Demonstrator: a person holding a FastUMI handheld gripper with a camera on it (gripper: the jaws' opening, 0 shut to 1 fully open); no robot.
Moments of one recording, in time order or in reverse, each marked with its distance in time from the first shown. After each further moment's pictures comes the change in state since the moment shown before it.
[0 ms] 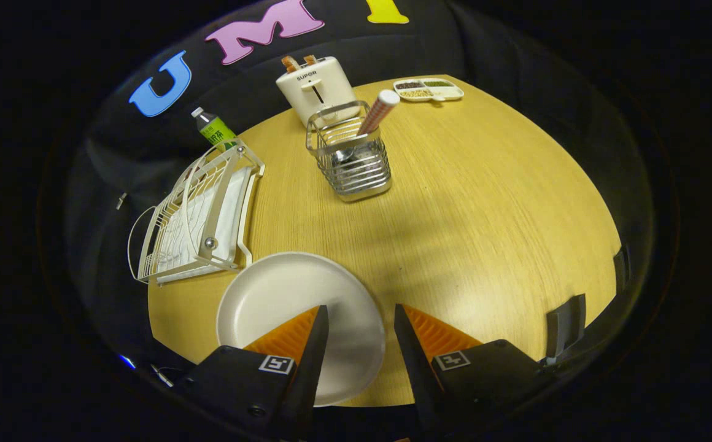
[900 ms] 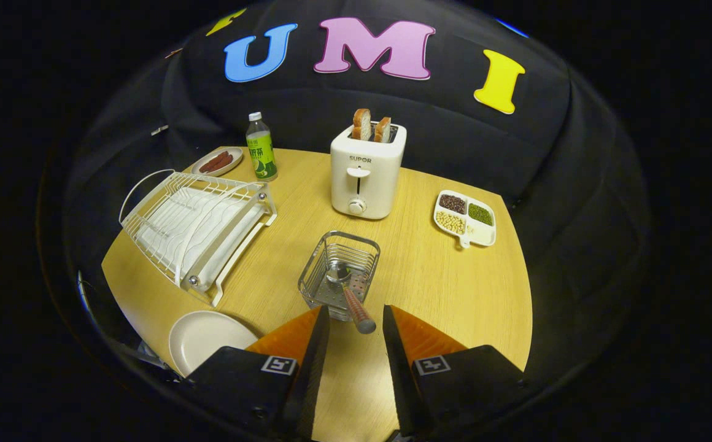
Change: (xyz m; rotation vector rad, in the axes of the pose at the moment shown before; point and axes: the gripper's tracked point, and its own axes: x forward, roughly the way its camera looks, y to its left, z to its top) arm 0.007 -0.015 0.155 -0.539 -0.156 0.020
